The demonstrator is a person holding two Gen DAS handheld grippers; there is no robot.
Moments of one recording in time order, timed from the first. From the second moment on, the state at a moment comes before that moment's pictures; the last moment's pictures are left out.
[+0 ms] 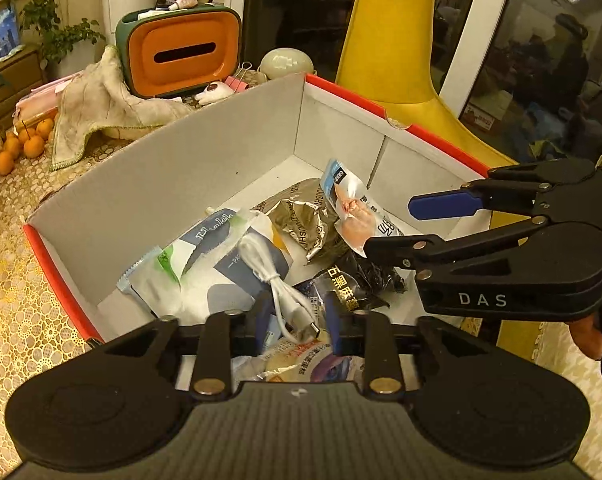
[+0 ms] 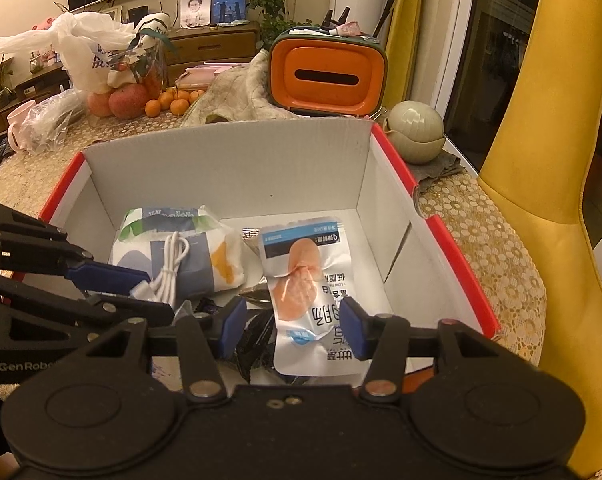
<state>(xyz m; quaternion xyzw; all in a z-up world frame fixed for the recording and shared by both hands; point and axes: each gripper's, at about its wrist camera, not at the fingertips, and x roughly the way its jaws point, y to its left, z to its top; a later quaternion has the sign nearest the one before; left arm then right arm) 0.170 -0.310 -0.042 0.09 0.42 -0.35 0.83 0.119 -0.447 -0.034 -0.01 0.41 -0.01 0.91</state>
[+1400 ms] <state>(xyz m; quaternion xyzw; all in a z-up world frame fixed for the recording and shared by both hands) 0.080 -0.161 0.039 0.05 0.31 -0.27 0.91 0.057 -0.346 0.027 -0.02 0.35 0.03 0.93</state>
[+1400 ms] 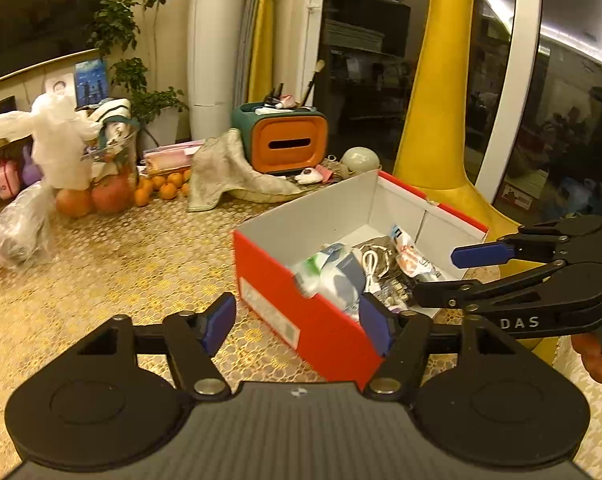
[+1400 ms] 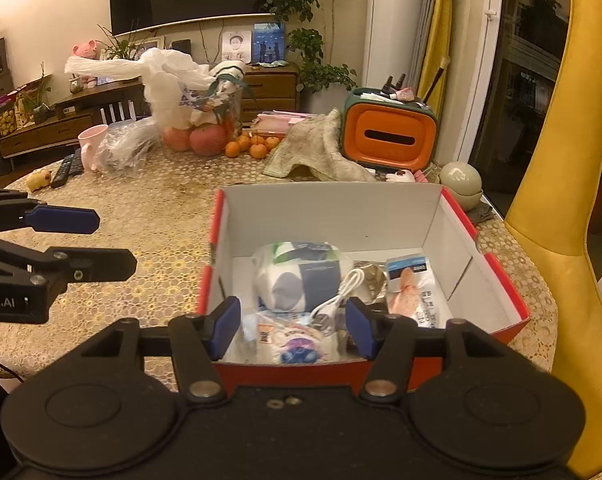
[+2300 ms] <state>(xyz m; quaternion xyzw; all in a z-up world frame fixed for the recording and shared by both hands) 0.048 -0.146 0.024 0.04 0.33 -0.29 0.90 -0.006 -0.337 0.025 0.00 0.32 0.00 0.95</state>
